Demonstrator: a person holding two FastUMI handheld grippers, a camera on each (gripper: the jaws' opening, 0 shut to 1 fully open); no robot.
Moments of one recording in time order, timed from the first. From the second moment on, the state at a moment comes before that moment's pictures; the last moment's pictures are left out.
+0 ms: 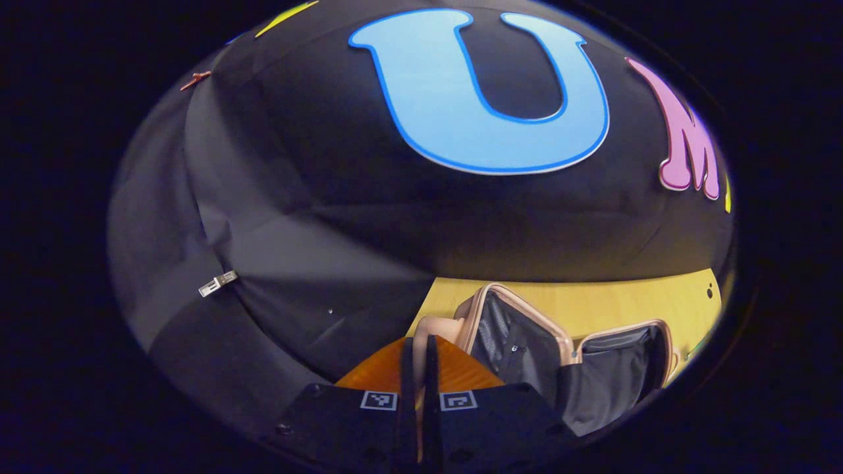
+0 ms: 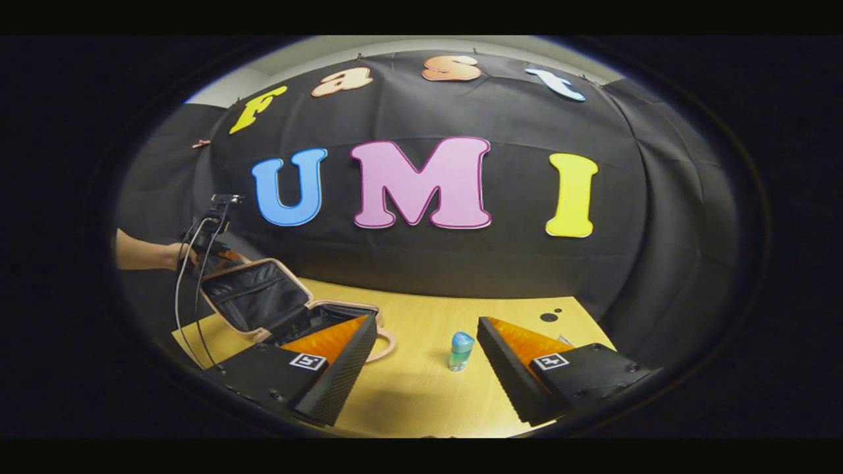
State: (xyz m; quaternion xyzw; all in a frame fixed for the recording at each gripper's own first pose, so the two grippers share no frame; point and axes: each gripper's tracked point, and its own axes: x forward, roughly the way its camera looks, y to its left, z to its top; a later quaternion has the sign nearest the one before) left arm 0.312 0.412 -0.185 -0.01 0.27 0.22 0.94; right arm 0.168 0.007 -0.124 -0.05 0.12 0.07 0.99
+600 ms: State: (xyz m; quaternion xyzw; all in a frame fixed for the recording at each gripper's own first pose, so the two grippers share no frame) left arm 0.315 0.437 -0.272 -0.06 0.31 0.30 0.90; right arm 0.170 -0.039 -0.157 -0.06 0.15 0.01 0.99
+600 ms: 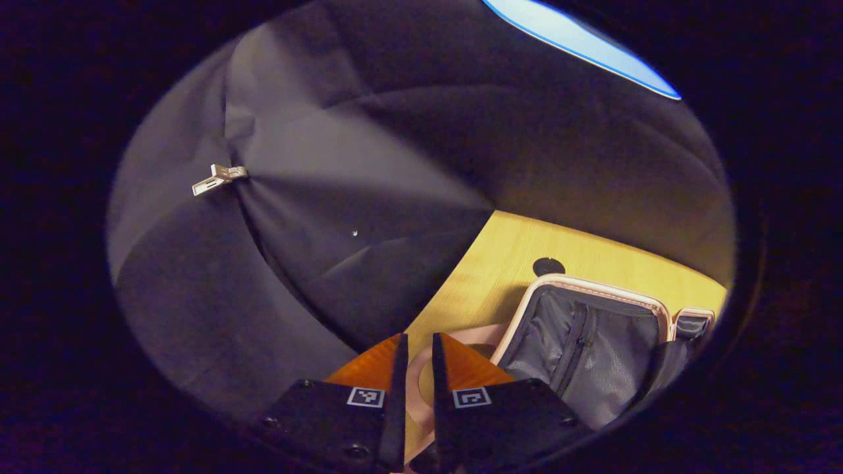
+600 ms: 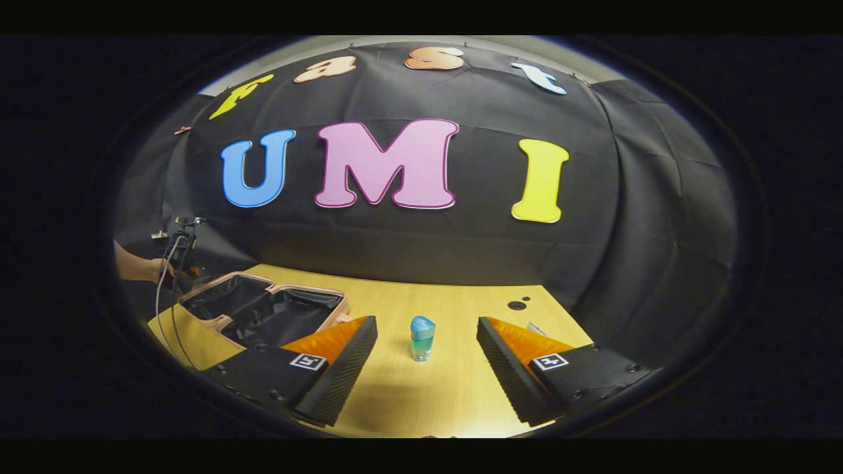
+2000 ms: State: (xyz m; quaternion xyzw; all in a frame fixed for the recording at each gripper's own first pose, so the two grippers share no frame) left arm 0.287 -0.247 -0.190 0.01 0.10 -0.15 0.98; right arm 0.185 -0.193 -0.142 -0.04 0.11 -0.08 0.99
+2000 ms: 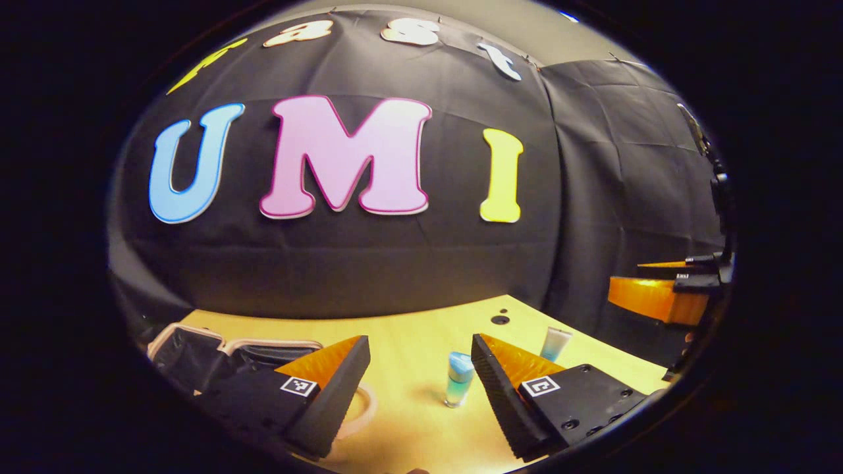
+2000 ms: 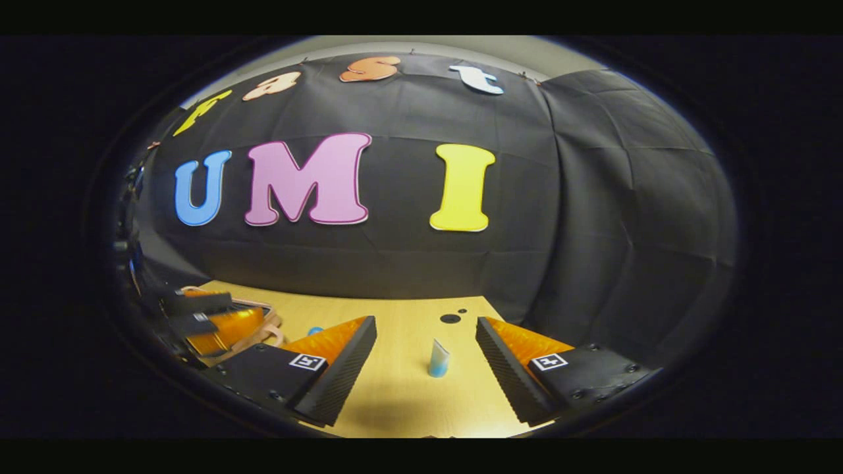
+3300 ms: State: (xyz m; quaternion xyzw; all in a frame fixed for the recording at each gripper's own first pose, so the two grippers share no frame) left arm 0.383 -0.303 -0.344 0.01 0.24 -0.15 0.96; right arm 0.274 -0.228 -0.332 -0.05 0.26 -0.08 0.96
